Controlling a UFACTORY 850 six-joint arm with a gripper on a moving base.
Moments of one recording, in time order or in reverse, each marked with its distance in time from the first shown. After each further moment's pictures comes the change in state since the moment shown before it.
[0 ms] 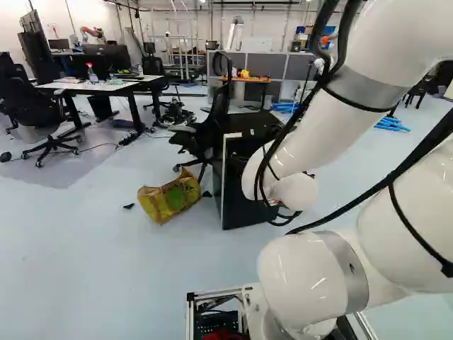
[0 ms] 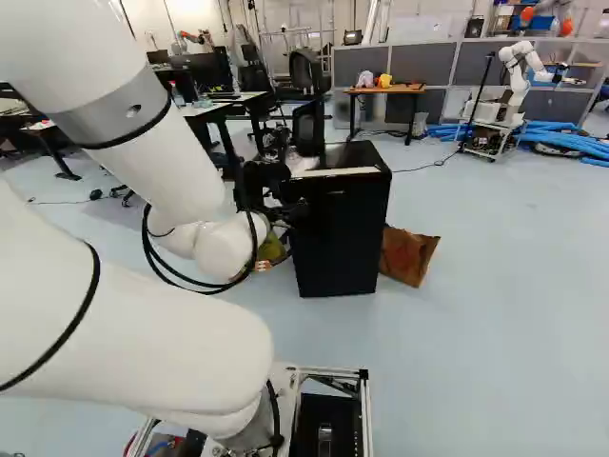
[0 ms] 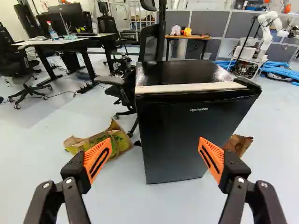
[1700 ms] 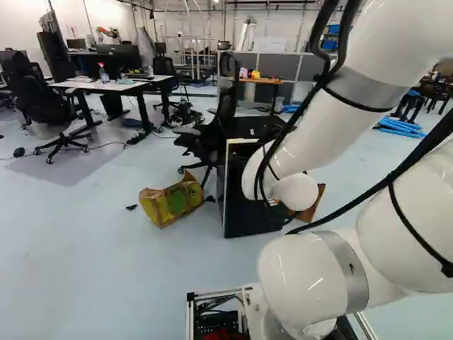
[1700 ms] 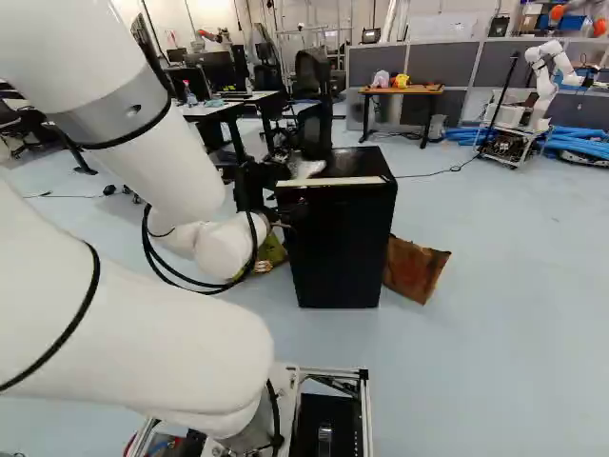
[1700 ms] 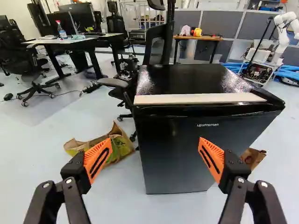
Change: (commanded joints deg) arm 0.0 0.0 0.0 0.0 0.0 0.0
